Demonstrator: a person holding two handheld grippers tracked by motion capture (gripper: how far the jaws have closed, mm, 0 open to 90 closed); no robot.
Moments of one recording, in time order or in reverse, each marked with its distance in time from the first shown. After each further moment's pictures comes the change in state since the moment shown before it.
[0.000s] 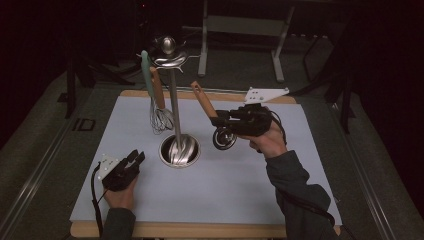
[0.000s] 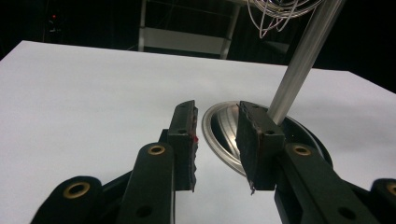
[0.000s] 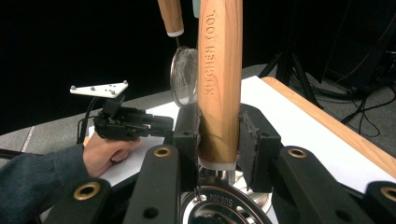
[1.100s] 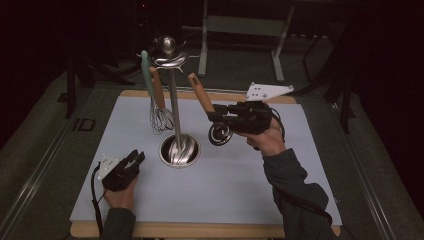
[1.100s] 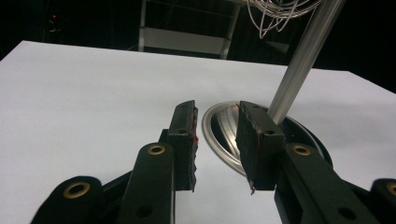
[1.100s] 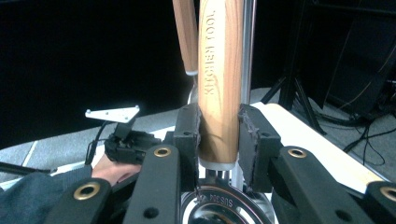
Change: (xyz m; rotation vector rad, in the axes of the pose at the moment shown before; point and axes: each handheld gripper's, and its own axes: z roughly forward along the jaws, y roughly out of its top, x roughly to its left) left arm 0.000 0.000 0.000 -0.001 0.001 -0.001; right arm 0.011 0.015 -0.005 -0.094 0.022 -0.028
